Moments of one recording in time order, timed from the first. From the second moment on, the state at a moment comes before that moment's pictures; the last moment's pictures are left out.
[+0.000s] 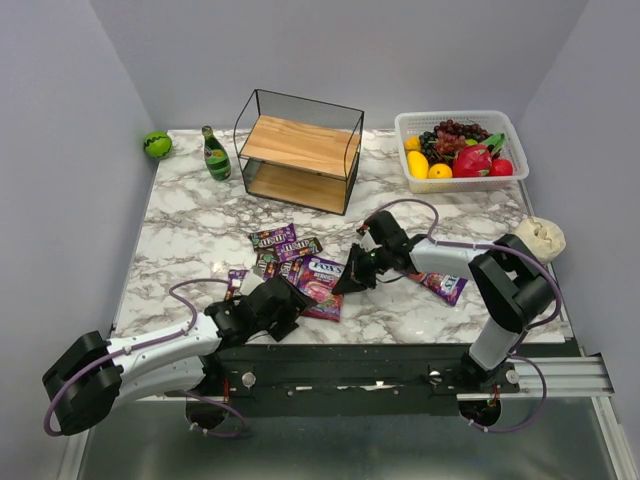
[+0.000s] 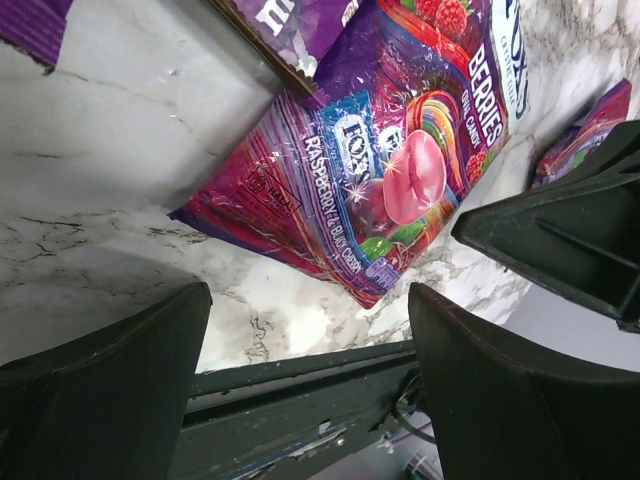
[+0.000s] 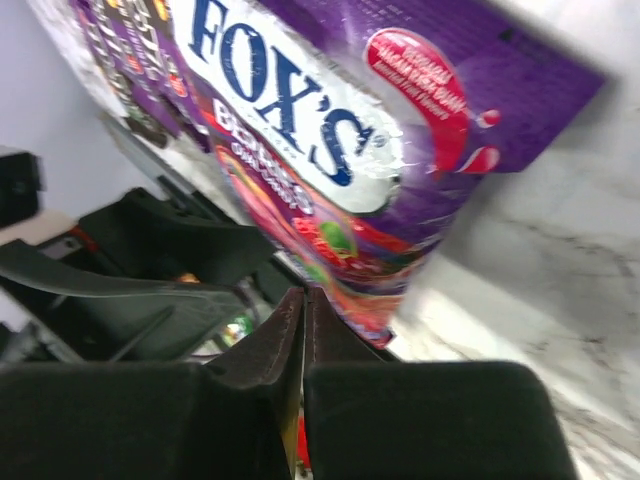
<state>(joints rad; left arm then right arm) -0.94 0.94 0.31 -0.21 -0.16 -1.61 0.64 1.72 0.86 -0.12 -0.63 0.95</state>
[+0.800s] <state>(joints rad) -0.98 0.88 0.23 -0.12 -0.26 -1.76 0.66 1.65 0.83 -0.22 -0.49 0.82</state>
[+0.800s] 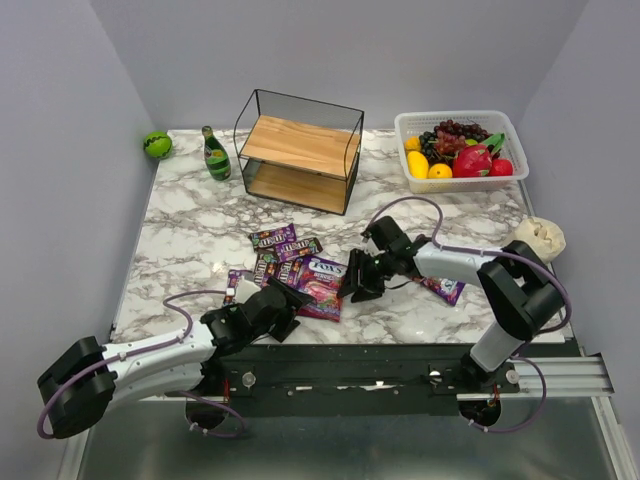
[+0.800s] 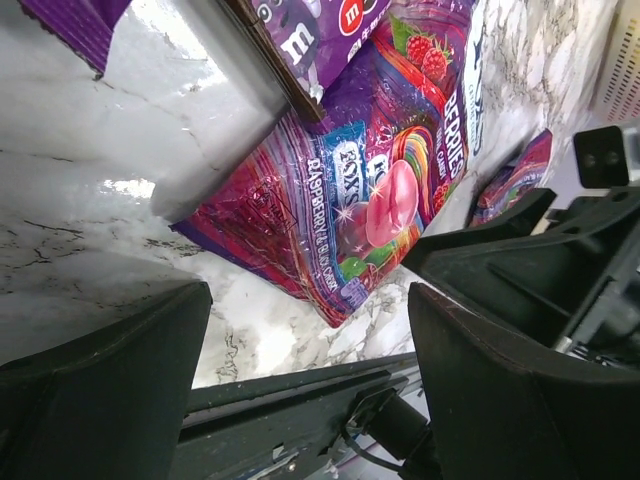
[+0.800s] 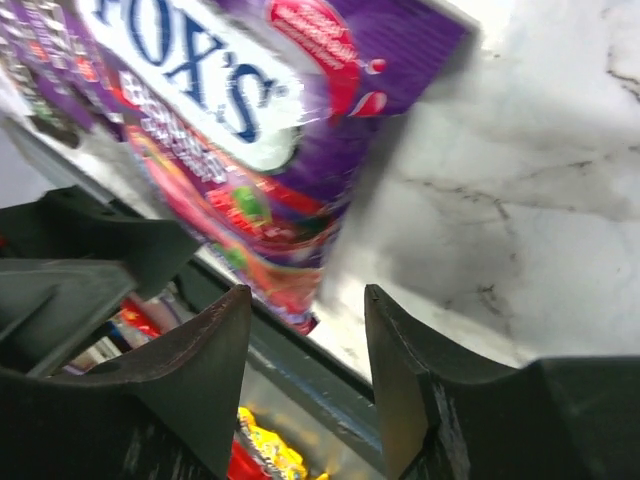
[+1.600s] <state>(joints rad) -0.98 0.87 0.20 -0.08 -0.29 -1.76 0.69 1.69 0.76 0.00 -0.66 1.11</state>
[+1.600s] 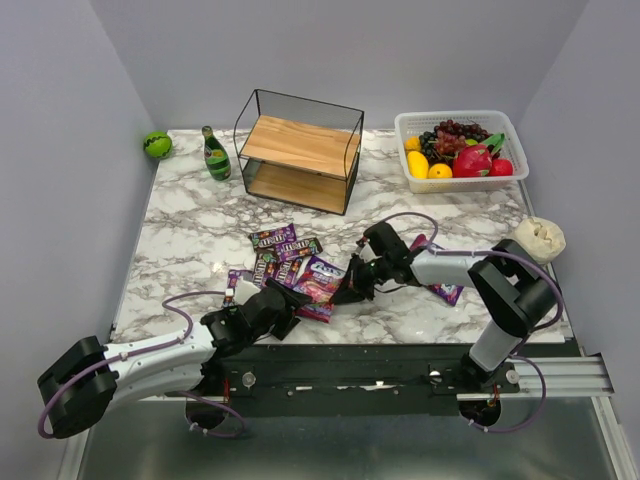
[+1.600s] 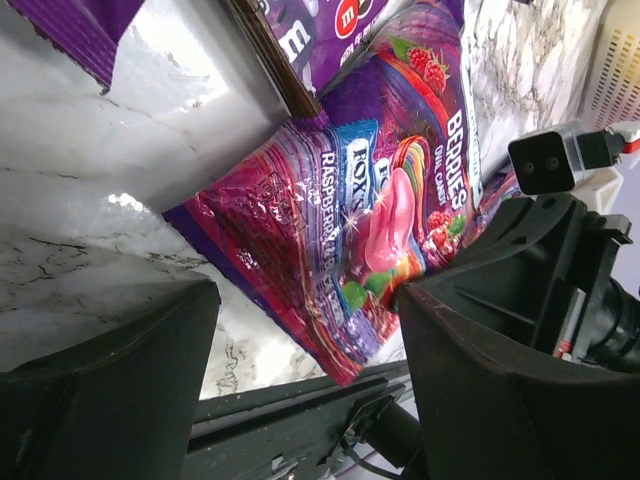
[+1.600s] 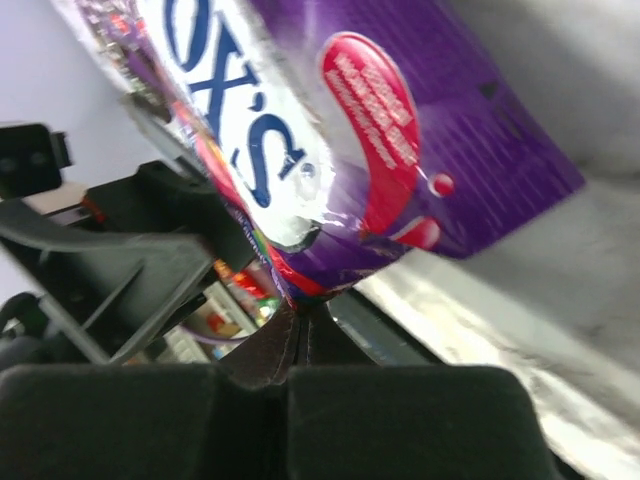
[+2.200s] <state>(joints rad) -0.98 0.94 0.19 0.02 -0.37 -1.71 0.72 1.71 0.76 0.05 -0.81 1.17</state>
